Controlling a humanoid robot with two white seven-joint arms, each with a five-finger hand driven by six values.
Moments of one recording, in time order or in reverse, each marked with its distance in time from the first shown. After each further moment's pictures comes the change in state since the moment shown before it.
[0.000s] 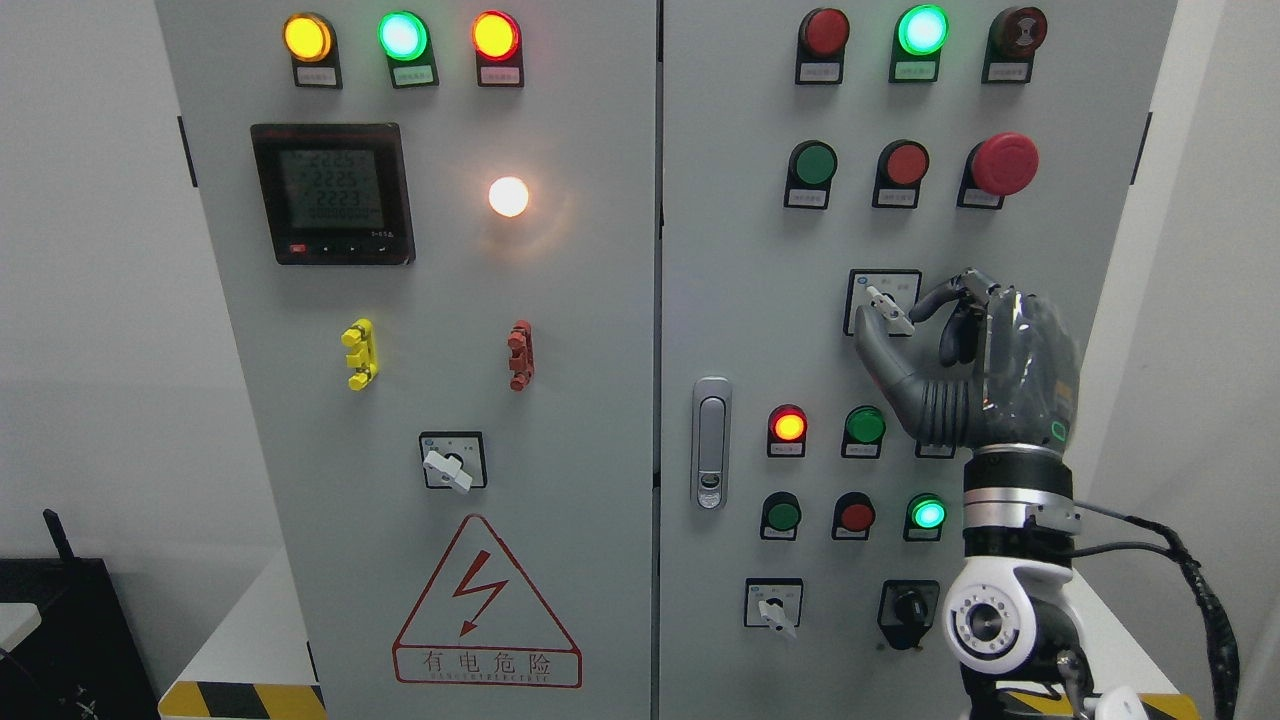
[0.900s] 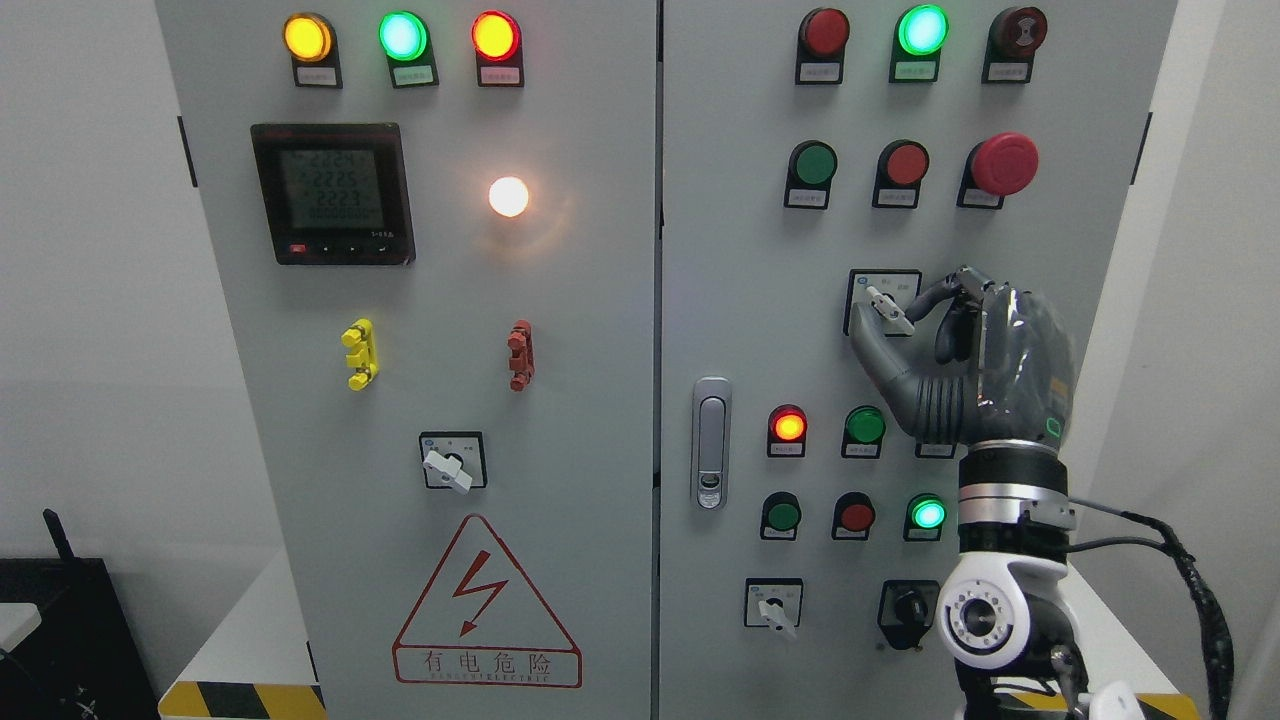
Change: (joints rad) left arm 0.000 0.000 0.000 0.000 0.000 0.000 0.000; right arm -0.011 0.000 0.013 0.001 0.003 0.026 0.000
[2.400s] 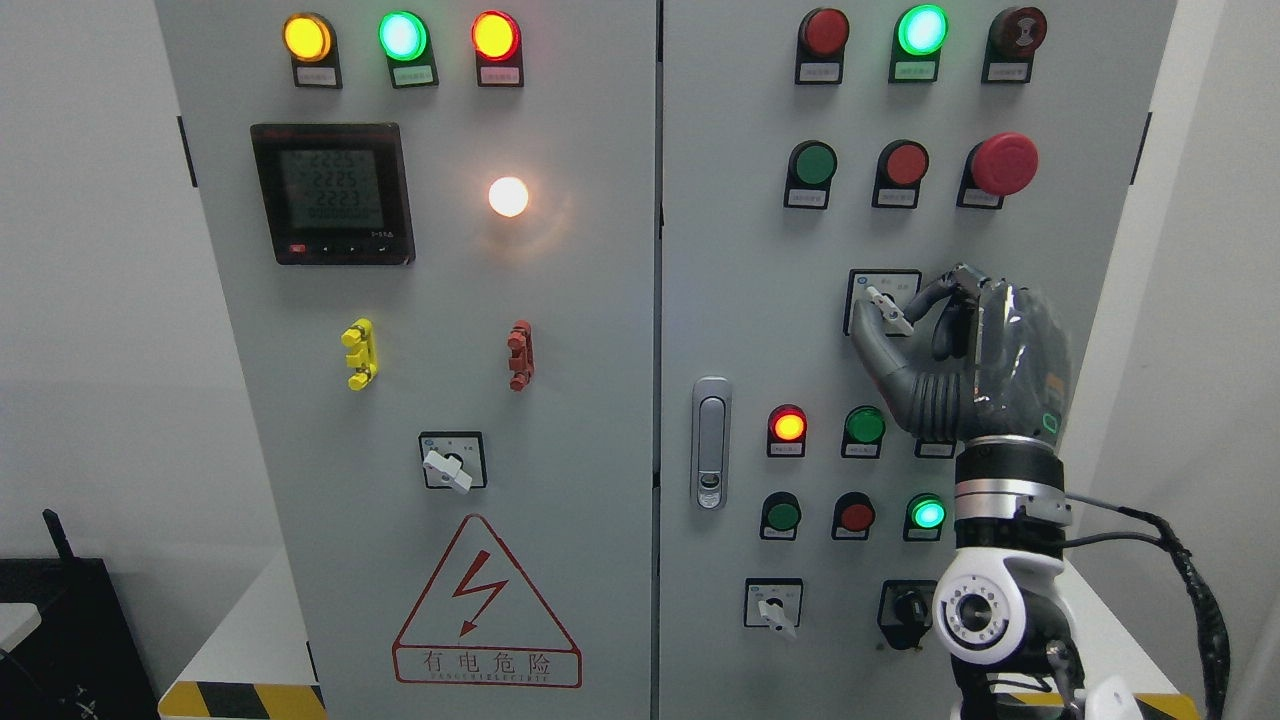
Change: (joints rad) left arm 0.000 0.000 0.000 0.000 0.000 0.000 0.000; right arm -0.006 0.000 0.007 0.001 0.000 0.009 0.001
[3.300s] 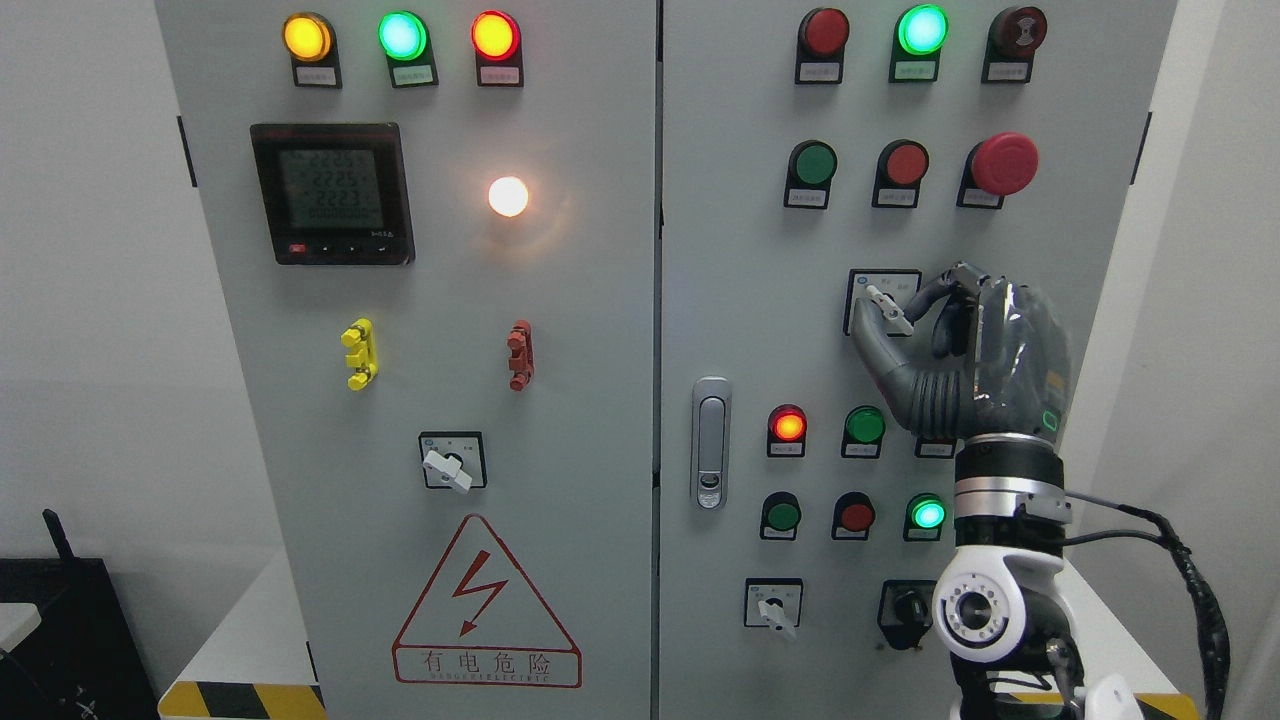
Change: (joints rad) left arm 0.000 0.000 0.000 0.000 0.000 0.000 -0.001; right arm -0.004 0.000 0.001 0.000 -0.001 0.000 0.000
